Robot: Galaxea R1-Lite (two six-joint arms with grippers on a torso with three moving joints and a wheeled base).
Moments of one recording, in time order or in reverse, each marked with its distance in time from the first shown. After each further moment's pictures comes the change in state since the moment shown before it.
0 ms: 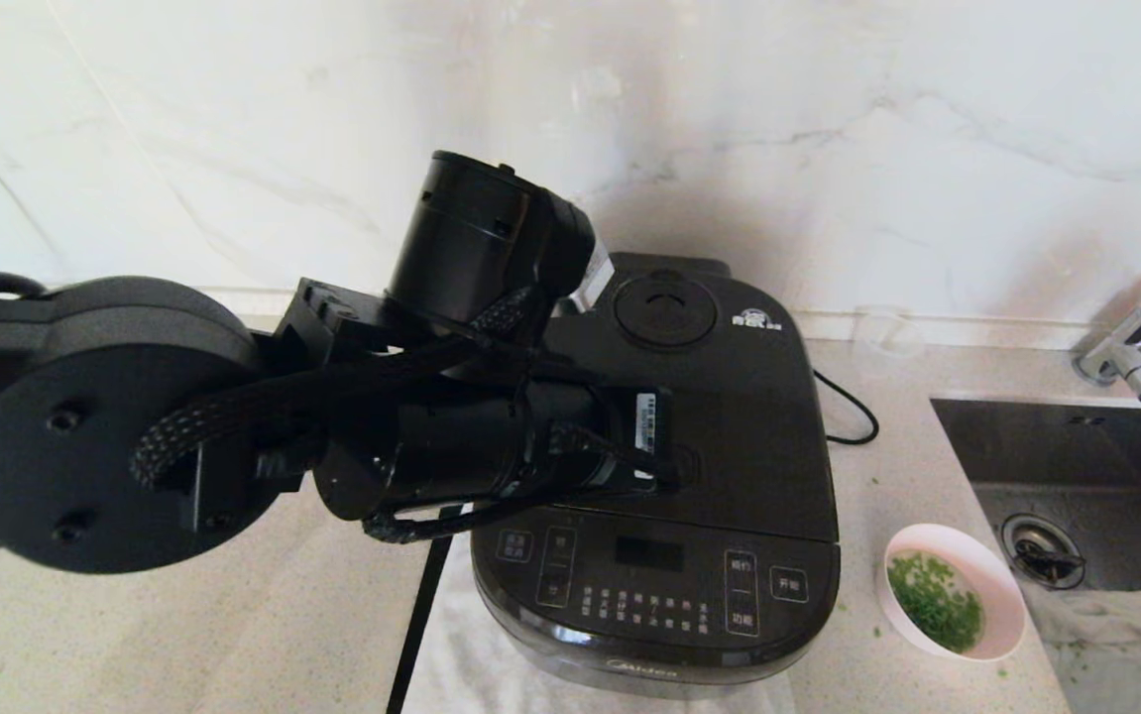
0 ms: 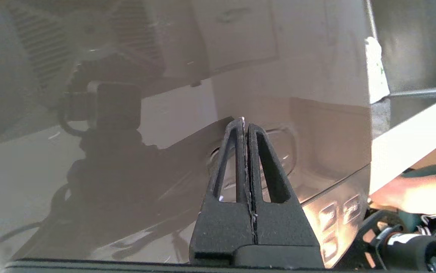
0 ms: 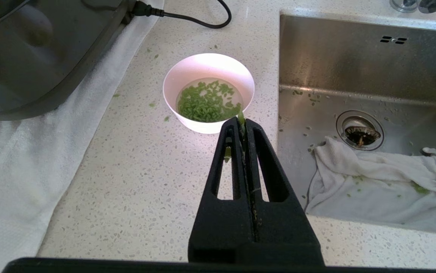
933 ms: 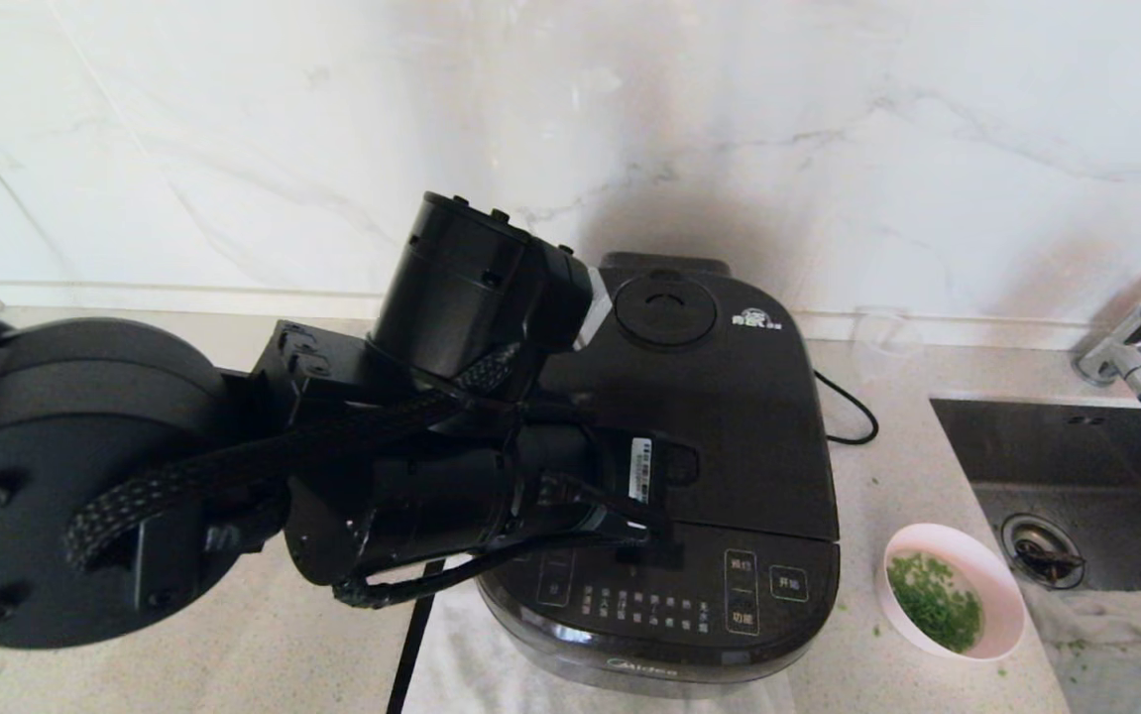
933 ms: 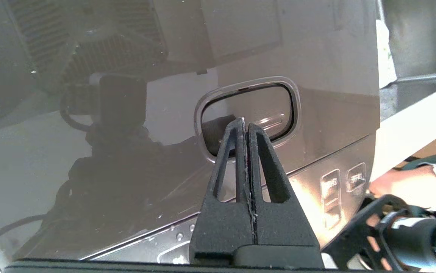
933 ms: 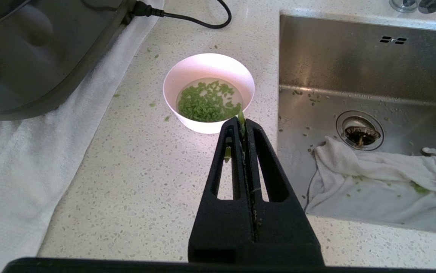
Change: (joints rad) left arm -0.039 -0.040 0.070 -0.010 0.033 -0.015; right arm 0.000 0.000 0.000 0.000 0.000 0.000
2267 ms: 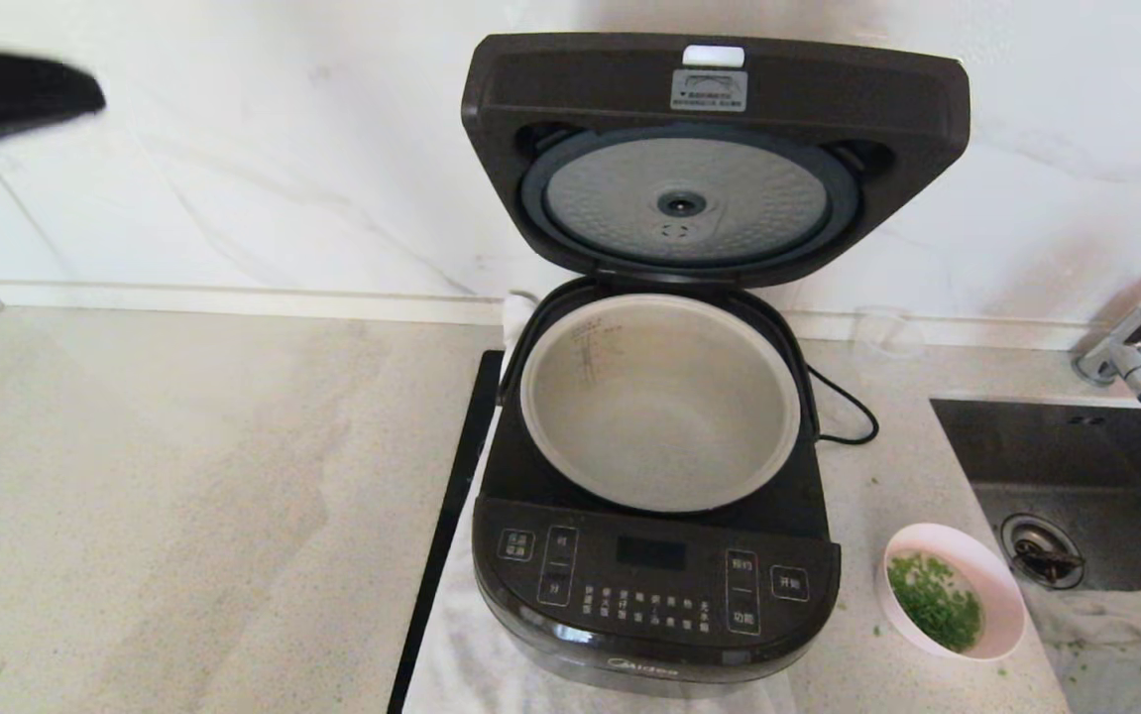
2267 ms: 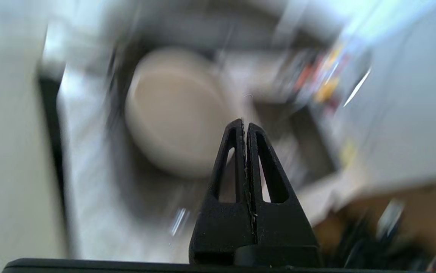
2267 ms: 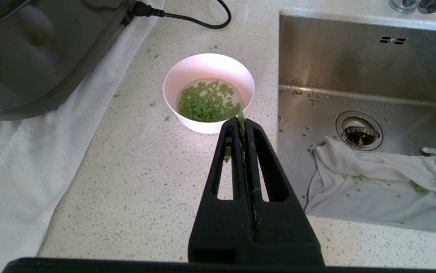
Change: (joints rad) left arm 0.018 -0.657 -0.039 0.180 0.052 -0.004; right arm 0.000 0.000 0.000 0.000 0.000 -0.001
